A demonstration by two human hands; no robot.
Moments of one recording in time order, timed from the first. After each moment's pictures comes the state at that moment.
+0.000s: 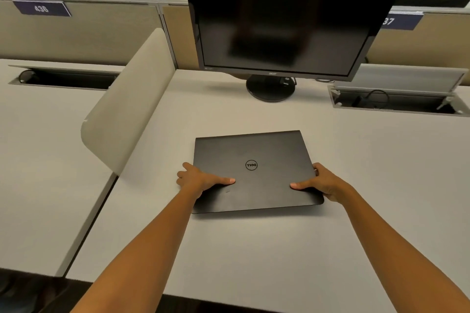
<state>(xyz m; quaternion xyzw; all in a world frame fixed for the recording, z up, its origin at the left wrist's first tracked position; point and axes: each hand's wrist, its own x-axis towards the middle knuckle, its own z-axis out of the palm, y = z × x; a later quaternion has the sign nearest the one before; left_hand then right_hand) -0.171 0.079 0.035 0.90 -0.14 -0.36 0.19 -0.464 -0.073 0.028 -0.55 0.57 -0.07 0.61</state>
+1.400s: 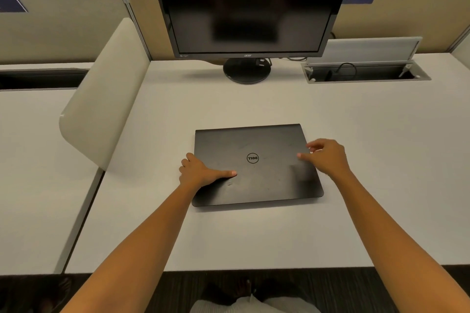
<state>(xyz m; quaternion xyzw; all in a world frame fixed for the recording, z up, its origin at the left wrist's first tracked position) -0.206 0.100 0.027 0.88 -0.30 -0.33 0.15 -0.507 -0.027 0.048 -0.64 0.65 -0.20 0.36</state>
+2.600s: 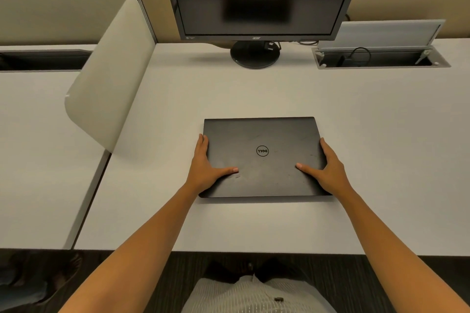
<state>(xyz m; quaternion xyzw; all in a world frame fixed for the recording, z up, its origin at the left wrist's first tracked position) -0.211 0.141 0.001 0.78 -0.42 -0.31 0.34 -0.525 0.025 0.000 -0.66 0.58 -0.24 0.41</state>
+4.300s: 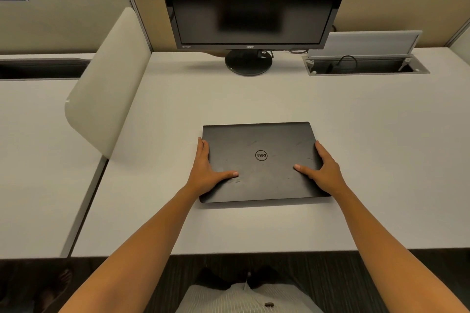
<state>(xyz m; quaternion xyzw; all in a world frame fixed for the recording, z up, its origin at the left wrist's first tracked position) -0.210 0.140 0.003 0.75 -0.46 -0.33 0.33 -0.526 0.028 0.004 -0.67 0.58 -0.24 0.40</state>
